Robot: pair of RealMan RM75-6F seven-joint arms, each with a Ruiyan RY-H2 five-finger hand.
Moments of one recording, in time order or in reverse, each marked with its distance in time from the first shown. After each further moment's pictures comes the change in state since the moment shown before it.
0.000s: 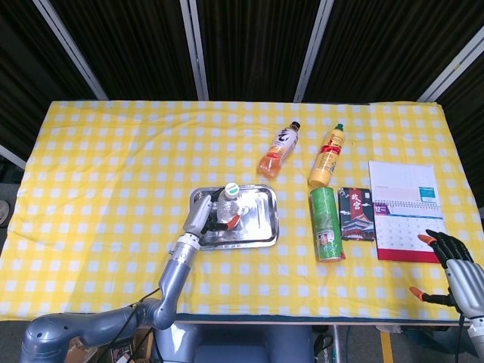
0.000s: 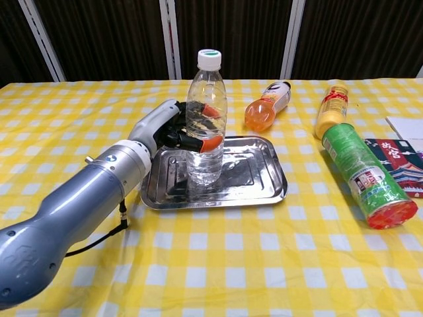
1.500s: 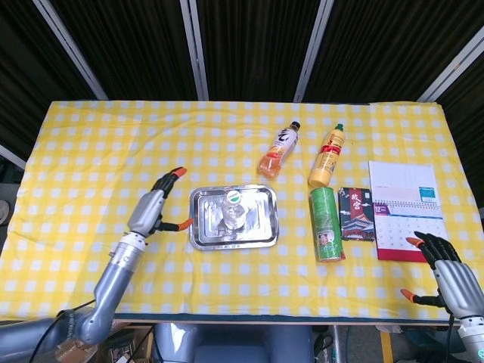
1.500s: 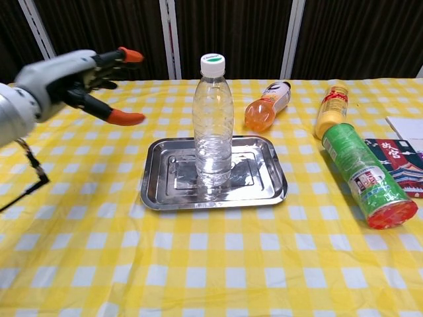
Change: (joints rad) left arm 0.199 0.574 0.074 -0.641 -0.037 0.080 0.302; right arm 0.008 -0.004 -0.007 -0.040 -0.022 -0.012 -0.044
